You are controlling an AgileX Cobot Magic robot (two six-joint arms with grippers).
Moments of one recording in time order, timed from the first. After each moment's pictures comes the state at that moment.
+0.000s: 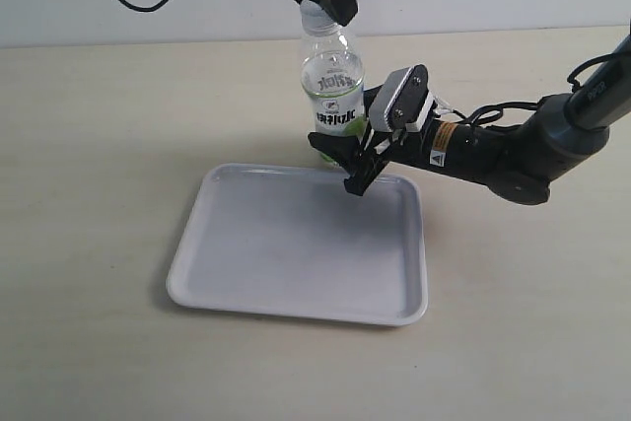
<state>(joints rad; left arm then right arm) -0.61 2.12 -2.12 -0.23 1.13 0.32 0.09 2.41 -1.12 -0.86 -1.12 0.09</state>
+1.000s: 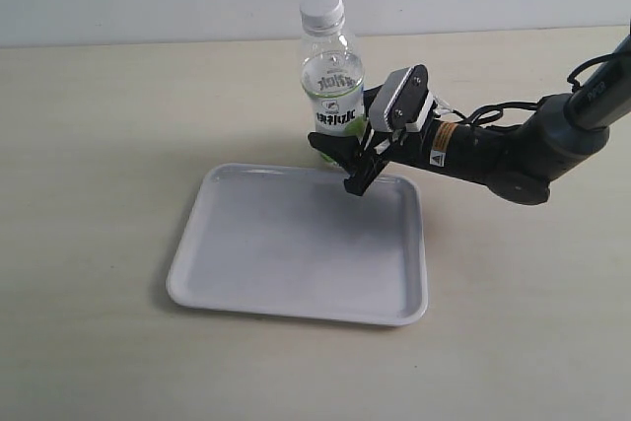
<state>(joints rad) -0.61 1.99 -2.12 -0.20 1.21 1.09 0.09 2.41 -1.12 -0.86 -1.12 0.09</state>
